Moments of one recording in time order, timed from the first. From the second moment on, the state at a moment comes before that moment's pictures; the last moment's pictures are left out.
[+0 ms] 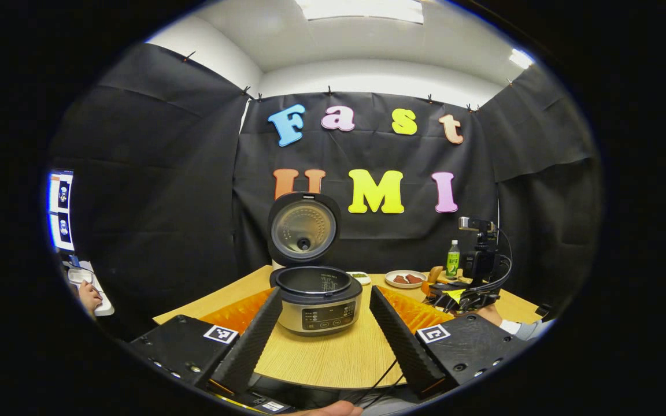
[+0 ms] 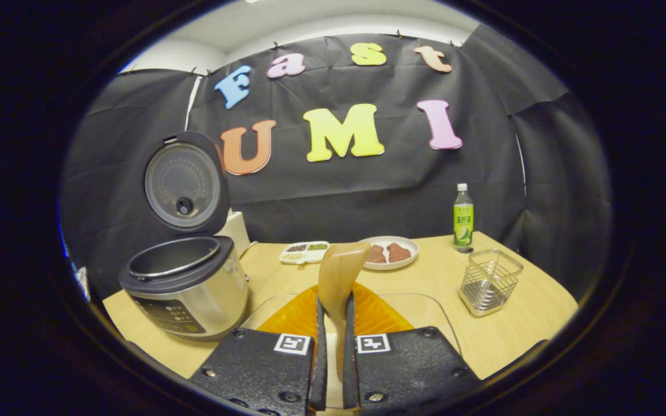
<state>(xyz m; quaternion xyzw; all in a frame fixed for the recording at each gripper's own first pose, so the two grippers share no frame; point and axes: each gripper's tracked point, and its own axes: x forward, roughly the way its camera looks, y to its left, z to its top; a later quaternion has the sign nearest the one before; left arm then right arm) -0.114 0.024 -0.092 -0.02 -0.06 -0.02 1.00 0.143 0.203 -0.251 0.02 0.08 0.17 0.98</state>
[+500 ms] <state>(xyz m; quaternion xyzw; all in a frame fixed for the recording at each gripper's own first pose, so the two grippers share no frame) -0.111 0.027 -0.096 -0.01 -0.06 -0.02 1.00 0.140 0.206 -0.253 0.23 0.17 0.22 0.93</state>
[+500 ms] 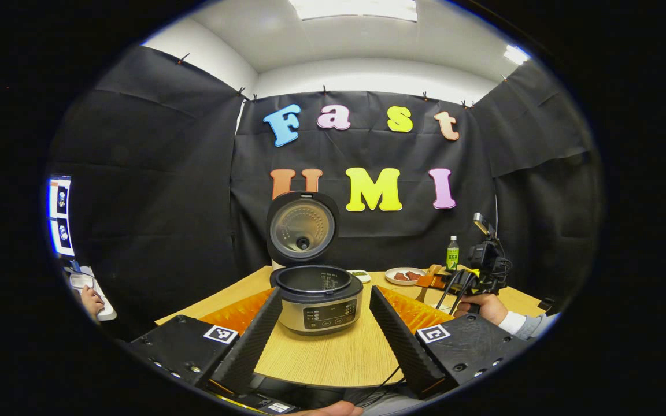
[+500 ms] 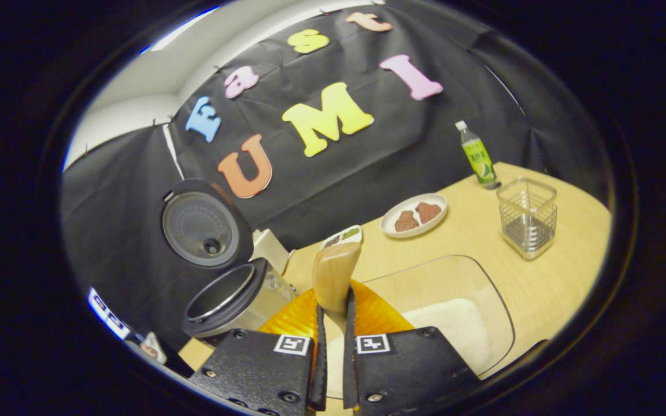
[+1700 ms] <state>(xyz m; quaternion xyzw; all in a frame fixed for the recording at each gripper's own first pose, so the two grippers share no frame) -0.109 0.029 -0.108 0.00 -0.03 -0.01 1.00 0.135 0.104 -0.231 0.73 0.21 0.15 0.63</state>
